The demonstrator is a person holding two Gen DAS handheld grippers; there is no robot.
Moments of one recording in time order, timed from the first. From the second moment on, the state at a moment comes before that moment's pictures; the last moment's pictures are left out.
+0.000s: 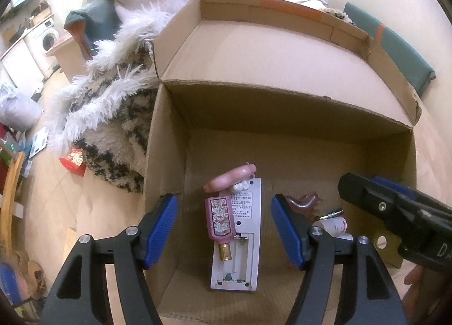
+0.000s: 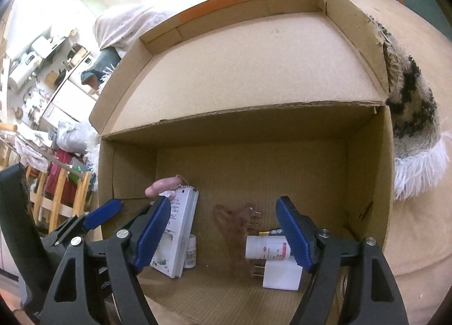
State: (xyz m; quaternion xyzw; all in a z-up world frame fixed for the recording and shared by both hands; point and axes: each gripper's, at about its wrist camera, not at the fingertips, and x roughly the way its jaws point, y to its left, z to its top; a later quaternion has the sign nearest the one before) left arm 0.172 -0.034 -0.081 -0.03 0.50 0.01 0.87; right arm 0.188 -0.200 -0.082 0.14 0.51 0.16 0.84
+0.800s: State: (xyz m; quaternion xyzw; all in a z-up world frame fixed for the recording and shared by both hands) left arm 0.084 -0.015 -0.049 -0.04 0.50 0.01 0.87; right arm 0.099 -0.225 -0.046 0.17 0.48 0.19 0.84
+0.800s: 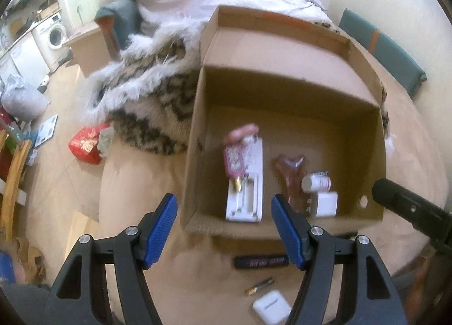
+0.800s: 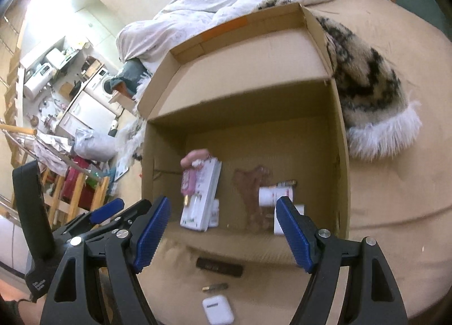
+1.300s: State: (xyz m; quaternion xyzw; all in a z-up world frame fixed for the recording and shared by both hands) left arm 0.051 0.024 -0.074 -0.10 0.52 0.05 0.85; right arm 0.063 -0.206 -0.108 0.17 0.58 0.19 0.77
